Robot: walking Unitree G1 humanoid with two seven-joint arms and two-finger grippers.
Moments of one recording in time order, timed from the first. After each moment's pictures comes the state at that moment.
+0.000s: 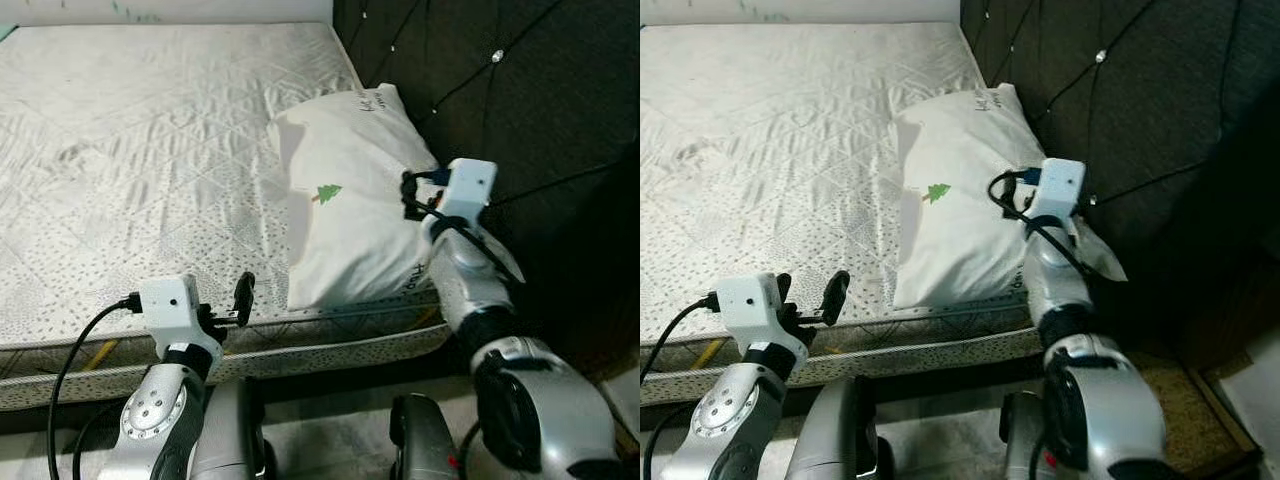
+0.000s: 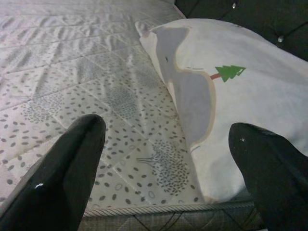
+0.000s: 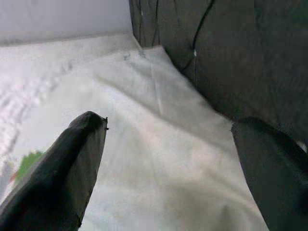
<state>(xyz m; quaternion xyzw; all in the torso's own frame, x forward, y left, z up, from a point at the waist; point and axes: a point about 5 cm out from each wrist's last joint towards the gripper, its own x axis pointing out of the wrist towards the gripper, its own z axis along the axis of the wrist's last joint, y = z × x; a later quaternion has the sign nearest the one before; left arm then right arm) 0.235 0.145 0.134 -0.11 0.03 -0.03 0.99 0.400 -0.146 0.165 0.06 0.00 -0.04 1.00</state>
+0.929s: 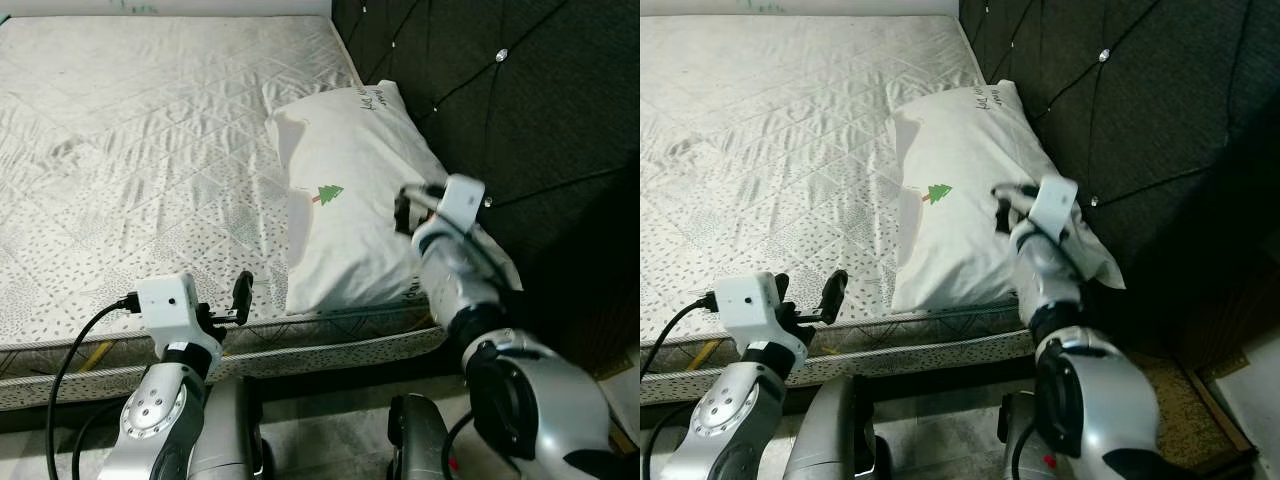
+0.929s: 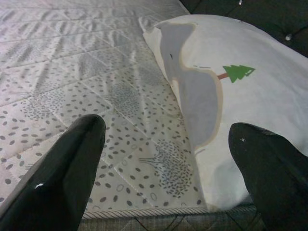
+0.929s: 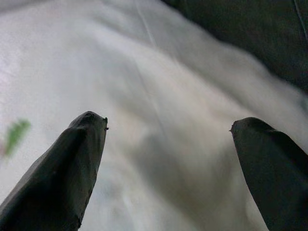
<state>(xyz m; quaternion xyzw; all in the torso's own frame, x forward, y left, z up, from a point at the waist) 0.241 0.145 0.134 -0.11 0.03 -0.03 0.99 0.403 -0.143 0.160 0.13 0.04 -0.04 0.99</state>
